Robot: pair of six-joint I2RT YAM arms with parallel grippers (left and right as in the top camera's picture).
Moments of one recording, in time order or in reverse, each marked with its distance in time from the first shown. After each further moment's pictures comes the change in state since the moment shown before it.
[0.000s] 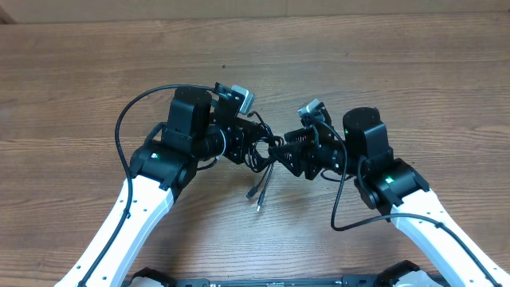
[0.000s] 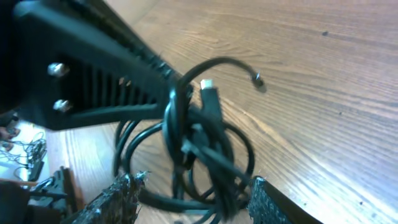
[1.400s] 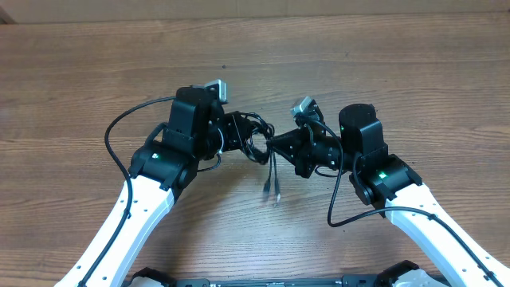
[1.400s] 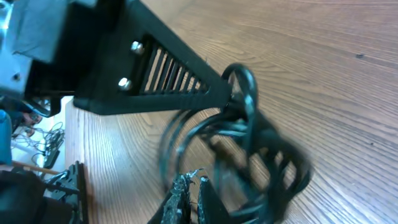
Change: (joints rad) left arm -0.005 0.000 0.000 -0.008 -0.206 -0.515; right arm 0.005 0.041 0.000 0.088 -0.098 -0.029
